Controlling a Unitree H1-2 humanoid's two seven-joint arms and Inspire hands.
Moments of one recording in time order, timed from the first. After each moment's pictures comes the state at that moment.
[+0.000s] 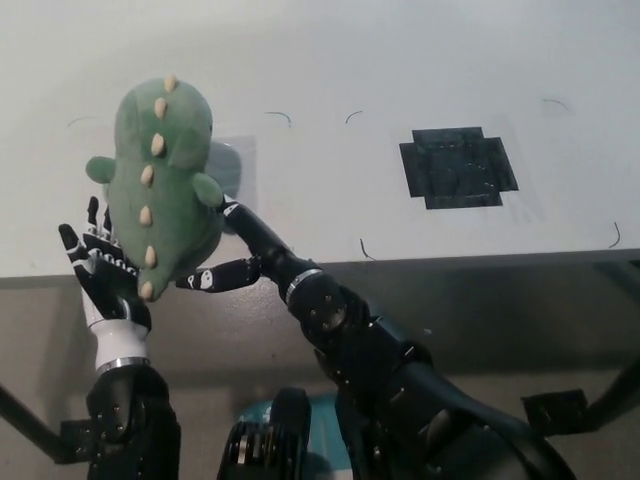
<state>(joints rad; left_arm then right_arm) -0.44 0.00 0.26 0.59 -0.30 -0.43 0.07 -0.97 0.25 0.34 1.24 -0.16 -0.30 -0.04</state>
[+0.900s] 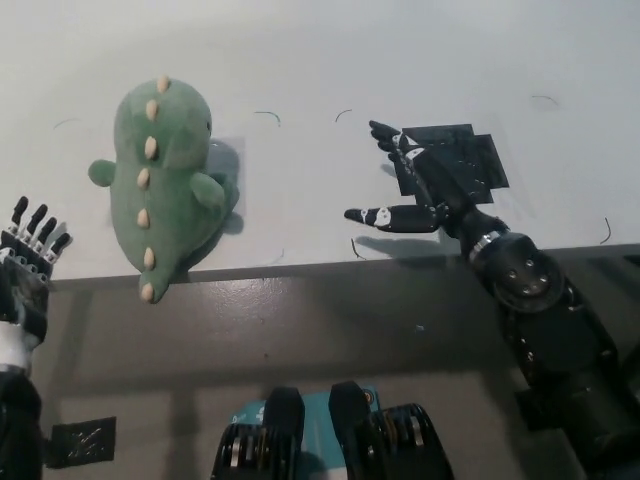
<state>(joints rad) -0.36 0.29 0.28 0.51 -0.40 -0.23 -0.15 -0.75 -0.12 0.16 0.73 -0.08 -0.25 0.19</state>
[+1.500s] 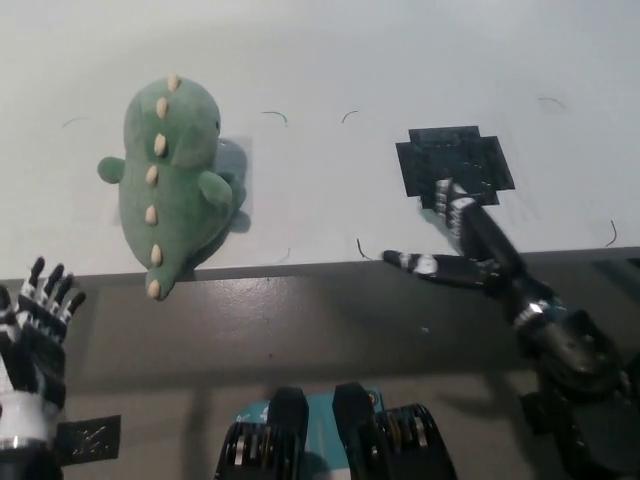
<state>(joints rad) -0.14 0.17 0.27 0.26 -0.32 -0.22 -0.08 -0.46 -0.15 0.07 0.31 0.05 -0.10 0.28</state>
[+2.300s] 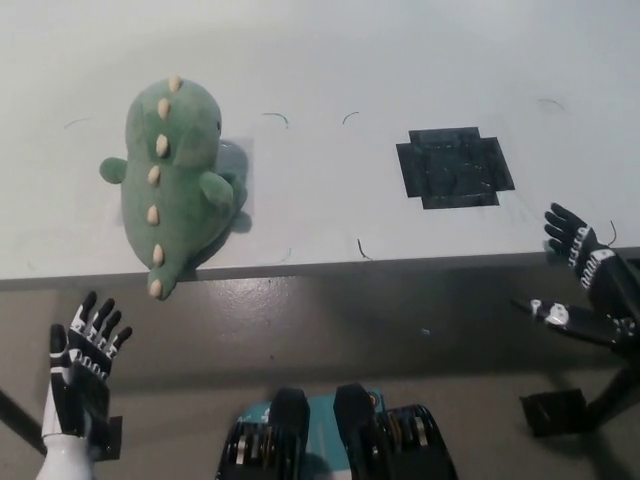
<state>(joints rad) -0.01 0.08 0.18 0.07 -0.21 -0.19 -0.05 -0.24 -0.30 -0.07 0.19 0.15 -0.15 0.31</state>
